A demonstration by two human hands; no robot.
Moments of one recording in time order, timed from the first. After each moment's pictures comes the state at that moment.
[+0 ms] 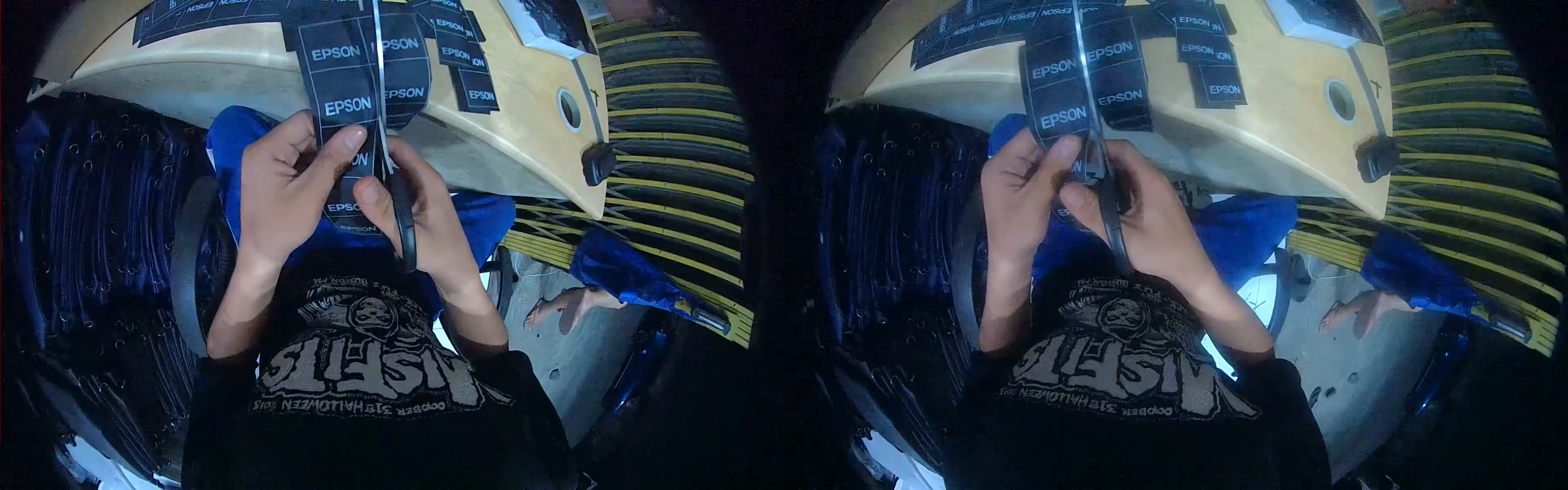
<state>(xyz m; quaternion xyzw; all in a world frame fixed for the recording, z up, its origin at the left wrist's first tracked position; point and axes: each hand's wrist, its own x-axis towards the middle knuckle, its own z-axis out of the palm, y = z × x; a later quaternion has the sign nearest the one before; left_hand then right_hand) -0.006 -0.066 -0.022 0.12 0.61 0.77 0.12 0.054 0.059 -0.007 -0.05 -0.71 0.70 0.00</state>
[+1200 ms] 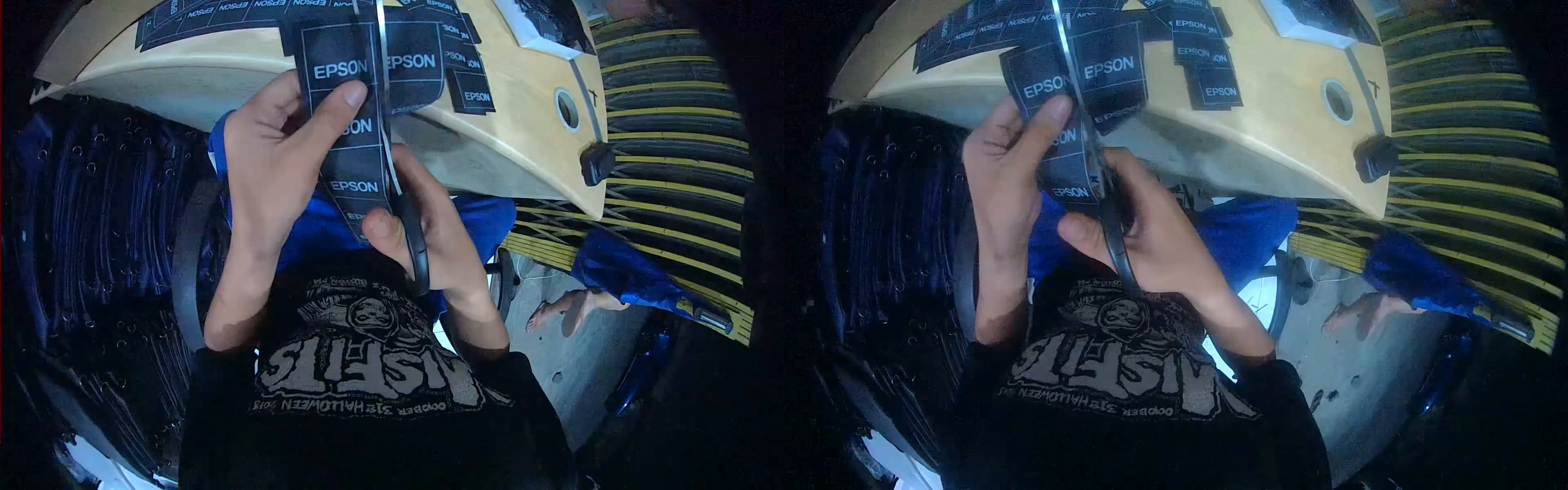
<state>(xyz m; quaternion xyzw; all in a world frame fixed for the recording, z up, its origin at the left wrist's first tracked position) -0.021 -0.057 0.002 0.10 0.57 0.81 0.08 0.063 0.066 0.004 0.01 -0.71 0.70 -0.02</state>
